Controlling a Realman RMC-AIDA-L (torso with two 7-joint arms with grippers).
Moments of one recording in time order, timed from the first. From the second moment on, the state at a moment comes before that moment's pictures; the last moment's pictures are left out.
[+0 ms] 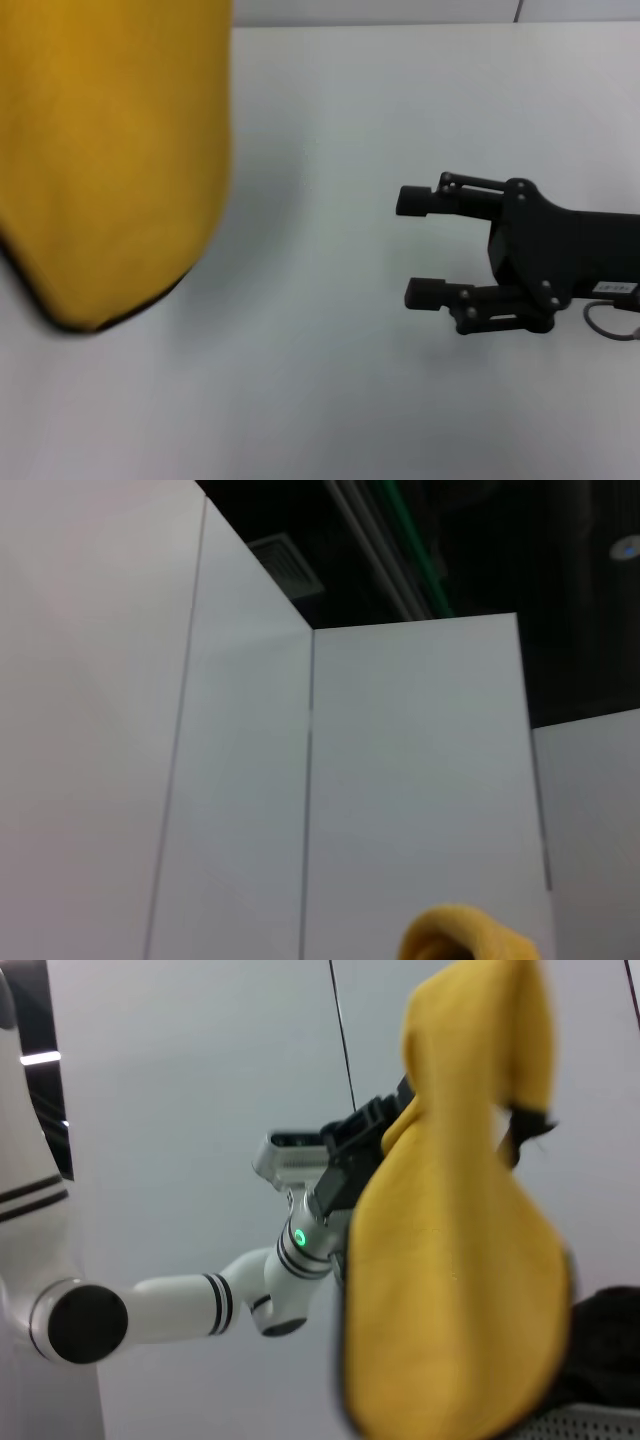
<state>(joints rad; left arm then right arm) -0.18 -2.03 0.76 1.17 1.04 1.88 -1.66 0.48 2.02 -1.31 -0.60 -1.25 -1.80 1.14</state>
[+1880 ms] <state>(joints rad) -0.39 -1.98 1.16 0.89 1.31 2.04 -1.29 0.46 2.01 -1.23 -0.57 -1.20 -1.97 1.02</state>
